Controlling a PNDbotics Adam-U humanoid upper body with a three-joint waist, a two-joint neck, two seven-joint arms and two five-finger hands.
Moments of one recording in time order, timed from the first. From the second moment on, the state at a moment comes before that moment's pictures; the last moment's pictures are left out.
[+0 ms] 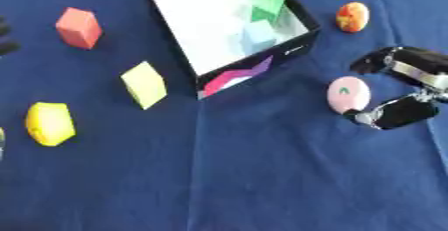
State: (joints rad) left arm -0.38 0.35 0.06 -1.76 0.21 0.11 0.35; right arm -0.50 -1.04 0.46 -1.98 0.37 0.56 0.36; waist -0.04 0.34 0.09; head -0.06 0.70
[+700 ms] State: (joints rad) left arm -0.39 0.35 0.06 -1.76 0.21 0.11 0.34; right arm -0.53 -0.97 0.50 -1.83 0.43 0.54 0.38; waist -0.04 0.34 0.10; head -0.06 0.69
